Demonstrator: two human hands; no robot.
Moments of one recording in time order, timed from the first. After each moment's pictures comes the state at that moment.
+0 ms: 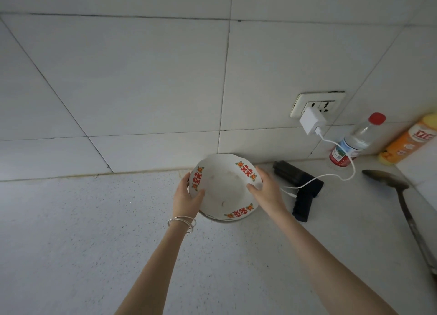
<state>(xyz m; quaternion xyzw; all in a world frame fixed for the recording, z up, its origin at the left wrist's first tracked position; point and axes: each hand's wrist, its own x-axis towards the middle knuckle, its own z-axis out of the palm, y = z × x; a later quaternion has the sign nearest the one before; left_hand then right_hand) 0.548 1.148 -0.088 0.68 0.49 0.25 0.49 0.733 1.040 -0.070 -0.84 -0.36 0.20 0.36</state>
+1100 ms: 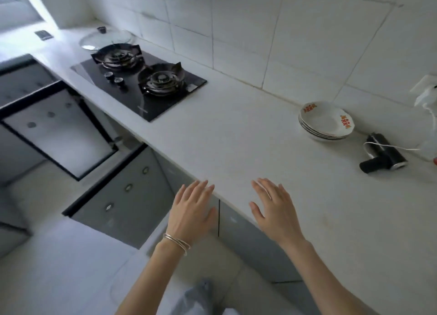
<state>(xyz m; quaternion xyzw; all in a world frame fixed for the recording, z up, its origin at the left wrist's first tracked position) 0.264 0.641 0.004 0.75 0.65 0.14 0.03 0.483 0.676 -0.003 -0.54 -0.82 0.06 0.17</state>
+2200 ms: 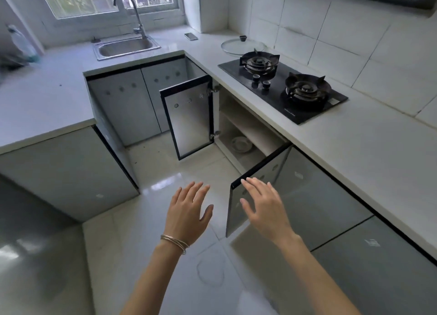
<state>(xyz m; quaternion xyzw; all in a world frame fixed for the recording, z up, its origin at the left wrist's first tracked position) -0.191 0.400 0.007 0.60 0.78 0.15 -0.01 -0.011 0.506 0.009 -0.38 -0.90 0.13 0.18</state>
